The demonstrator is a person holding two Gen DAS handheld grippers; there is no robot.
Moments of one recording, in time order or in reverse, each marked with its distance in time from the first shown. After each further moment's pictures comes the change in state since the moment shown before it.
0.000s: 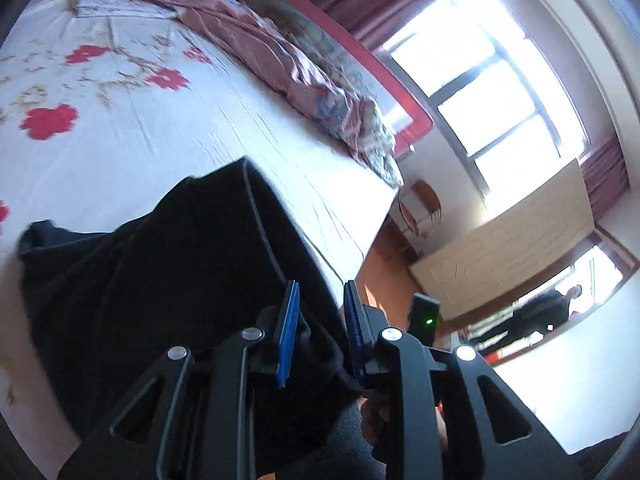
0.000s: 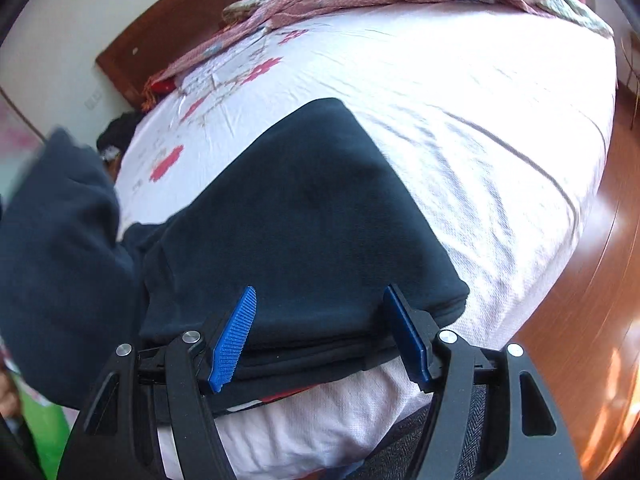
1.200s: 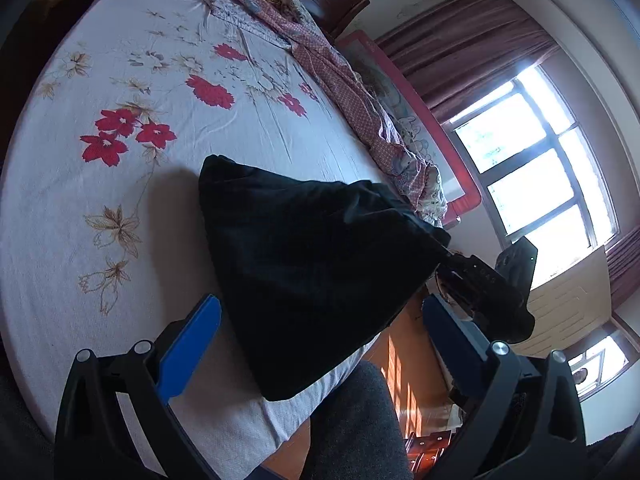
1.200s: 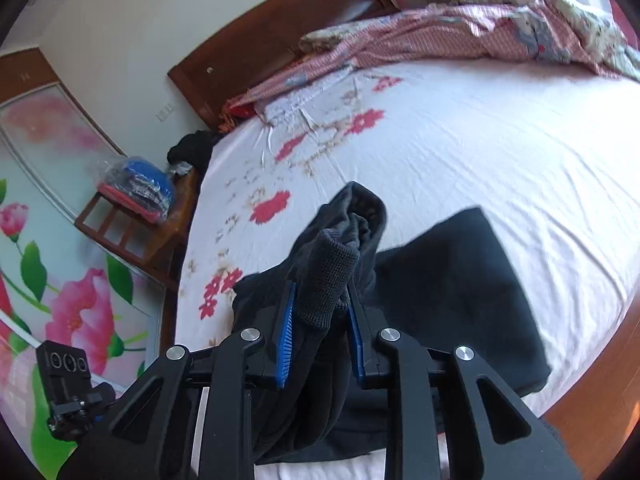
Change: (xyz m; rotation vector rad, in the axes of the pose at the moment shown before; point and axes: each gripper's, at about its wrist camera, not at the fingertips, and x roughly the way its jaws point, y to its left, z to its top) left arm -0.127 0.080 -0.095 -0.278 -0.239 0.138; right arm -0.051 0.108 0.047 -0.184 -0.126 0.151
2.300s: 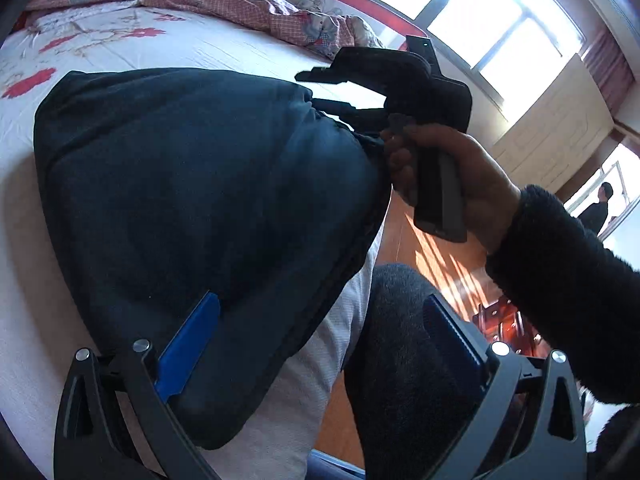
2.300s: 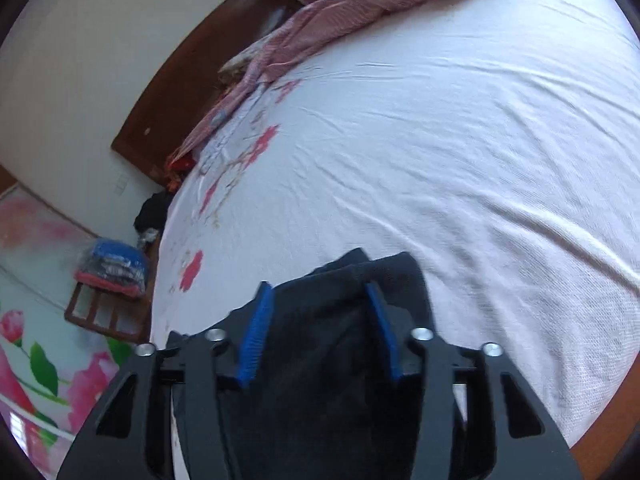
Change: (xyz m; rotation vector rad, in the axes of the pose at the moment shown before) left arm 0.166 -0.068 -0.089 0.546 0.333 -0.026; right arm 0.094 -0.180 0.002 0.415 -0.018 0.035
